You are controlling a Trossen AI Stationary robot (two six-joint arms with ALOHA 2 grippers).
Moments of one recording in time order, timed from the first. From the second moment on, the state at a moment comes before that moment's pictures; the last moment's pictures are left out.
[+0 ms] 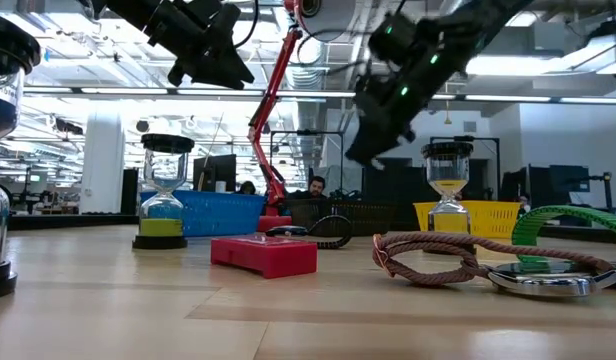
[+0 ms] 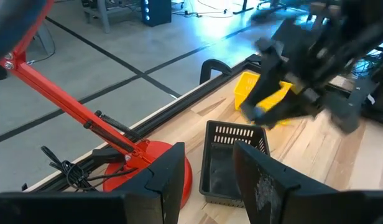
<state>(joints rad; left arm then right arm) 0.13 1.09 0.74 -0.02 -0.56 -0.27 -0.33 1.60 0.99 -0.15 0.16 0.10</state>
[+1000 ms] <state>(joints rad) 0.13 1.09 0.74 -0.02 -0.55 -0.27 -0.38 1.94 1.34 -0.50 0.10 0.15</state>
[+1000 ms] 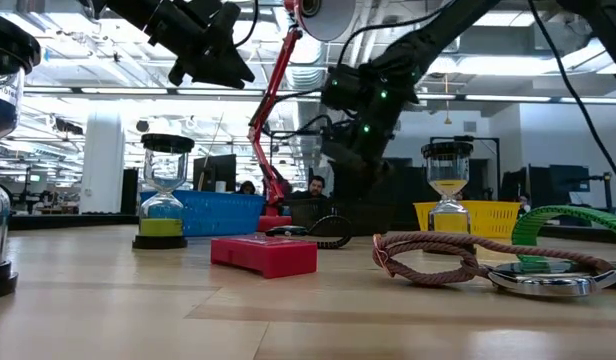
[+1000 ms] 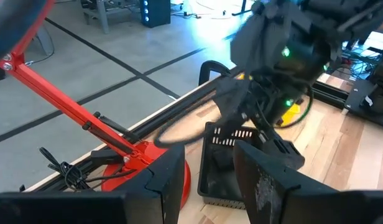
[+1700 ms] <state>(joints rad) 0.13 1.09 0.74 -0.02 -0.56 -0.27 -0.22 1.78 1.46 -0.81 0.11 0.14</state>
